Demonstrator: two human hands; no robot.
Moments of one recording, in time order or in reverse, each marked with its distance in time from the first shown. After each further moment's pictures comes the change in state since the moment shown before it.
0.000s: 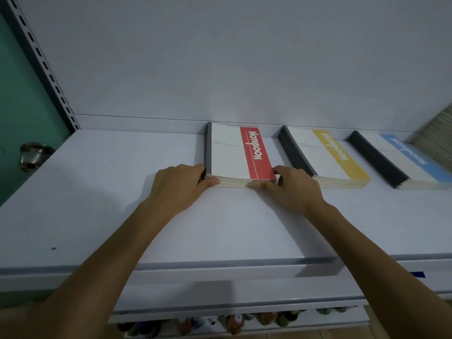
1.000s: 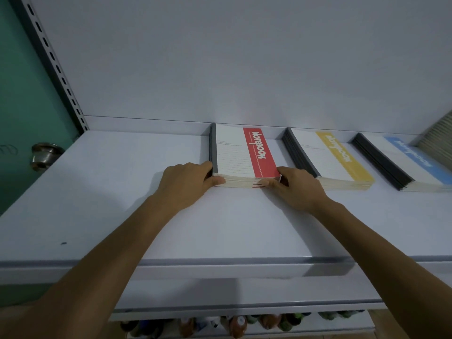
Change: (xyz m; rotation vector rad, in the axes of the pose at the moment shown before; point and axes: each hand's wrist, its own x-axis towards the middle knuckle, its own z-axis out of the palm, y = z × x) left_hand 0.006 -0.004 0.007 0.008 0.026 0.042; right_hand 0.003 0.004 -0.005 0.019 -0.084 -0.074
